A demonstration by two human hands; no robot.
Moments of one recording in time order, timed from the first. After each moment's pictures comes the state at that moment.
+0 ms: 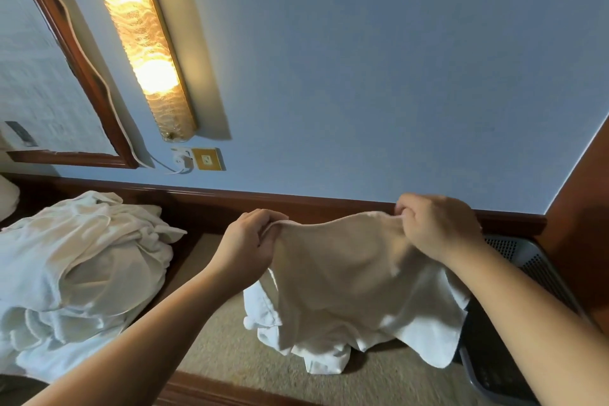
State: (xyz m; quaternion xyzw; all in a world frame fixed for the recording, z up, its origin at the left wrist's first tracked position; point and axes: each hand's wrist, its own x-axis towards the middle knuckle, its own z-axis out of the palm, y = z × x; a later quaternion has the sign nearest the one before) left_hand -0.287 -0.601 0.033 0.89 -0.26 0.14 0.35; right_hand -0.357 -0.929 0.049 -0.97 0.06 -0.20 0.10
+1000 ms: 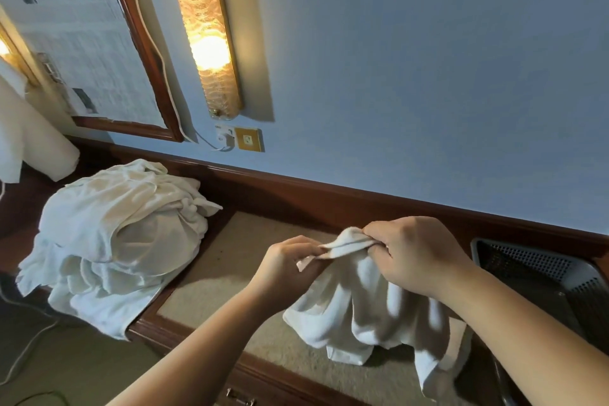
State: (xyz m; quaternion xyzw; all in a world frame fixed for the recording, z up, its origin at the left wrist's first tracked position) left_hand -0.309 -0.582 -0.041 0.84 -0.28 0.11 0.45; right_hand -0.361 -0.830 0.042 -0.95 -0.21 -0.21 0.10
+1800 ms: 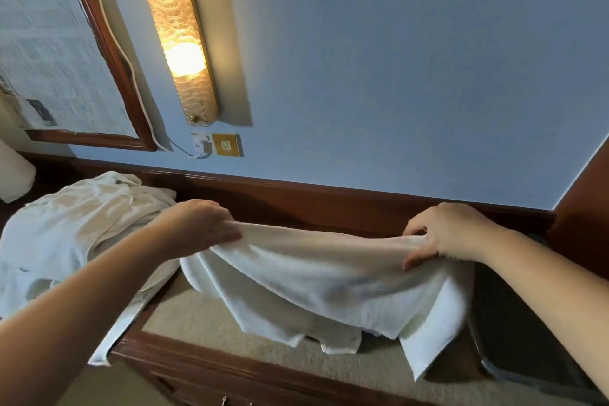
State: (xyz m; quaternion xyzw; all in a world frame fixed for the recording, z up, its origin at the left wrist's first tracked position) left_hand -0.233 -0.450 0.049 0.89 -0.42 -0.03 -0.15; right_hand -0.379 -0.884 0.078 -0.99 0.00 0.11 0.01
